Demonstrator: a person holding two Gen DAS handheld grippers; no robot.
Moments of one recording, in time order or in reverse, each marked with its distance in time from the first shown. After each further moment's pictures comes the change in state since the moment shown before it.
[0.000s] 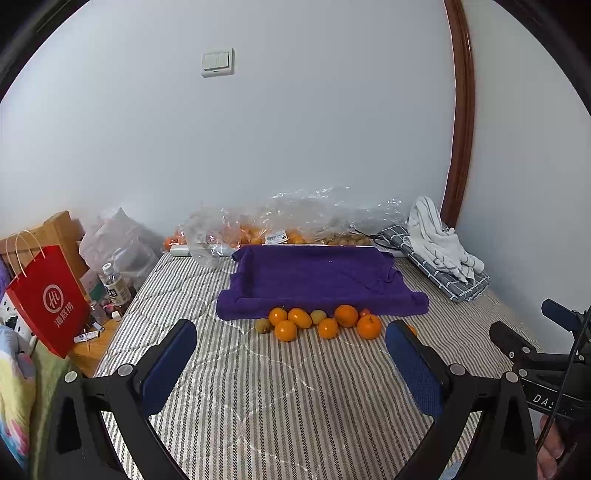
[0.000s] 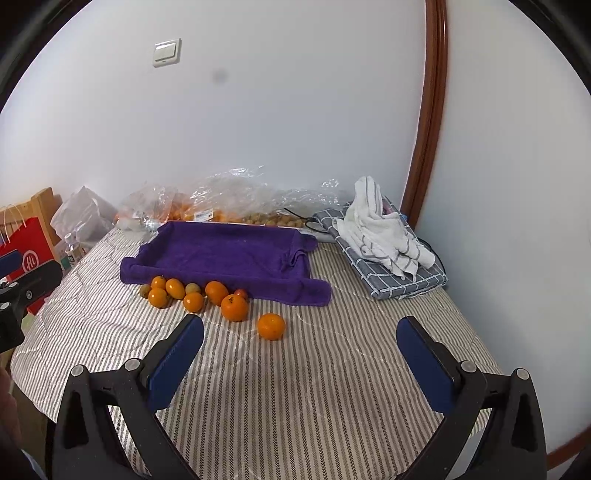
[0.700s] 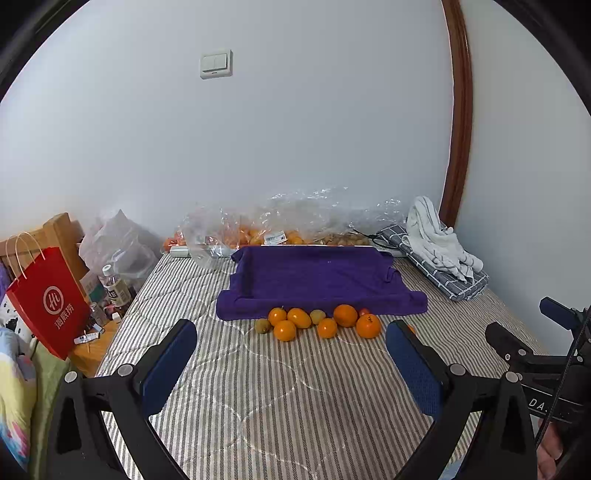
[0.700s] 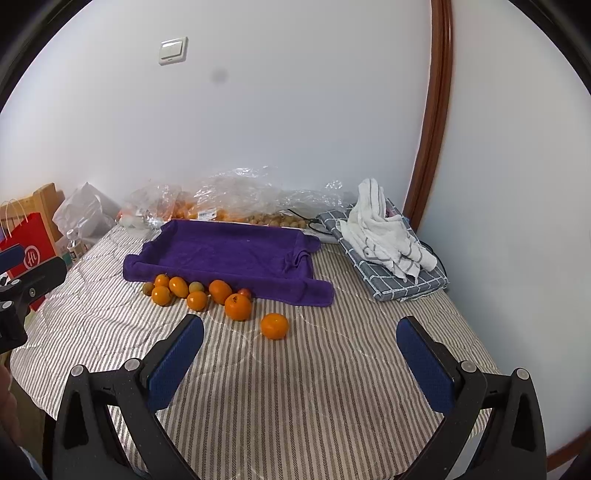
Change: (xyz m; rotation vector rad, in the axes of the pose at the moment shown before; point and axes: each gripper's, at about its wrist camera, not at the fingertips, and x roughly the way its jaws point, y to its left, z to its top) left arm 0.000 0.001 0.000 -0.004 0.000 0.002; right arm -0.002 0.005 0.000 -0.017 -0.003 0.002
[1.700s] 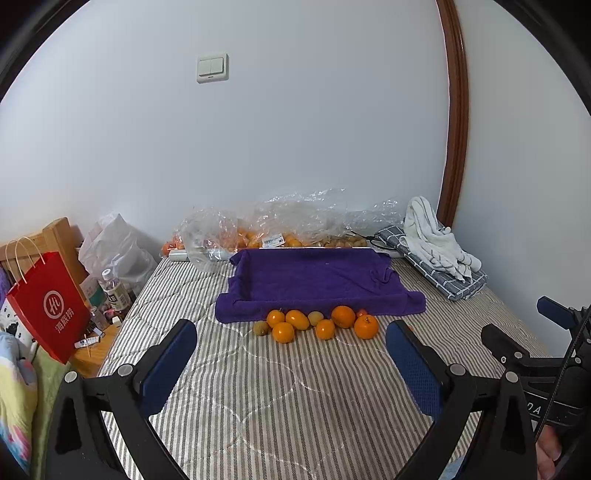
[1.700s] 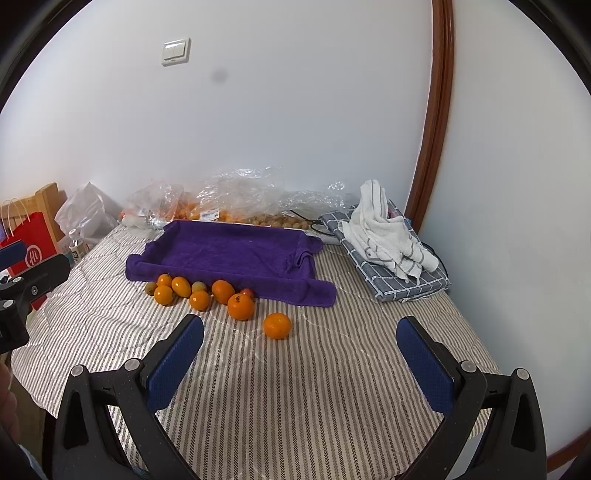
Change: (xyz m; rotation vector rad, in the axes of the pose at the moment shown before) left arm -0.002 -0.006 0.000 0.006 -0.008 0.002; right arm -0.003 0.002 -0.003 -0.005 -0.012 0.009
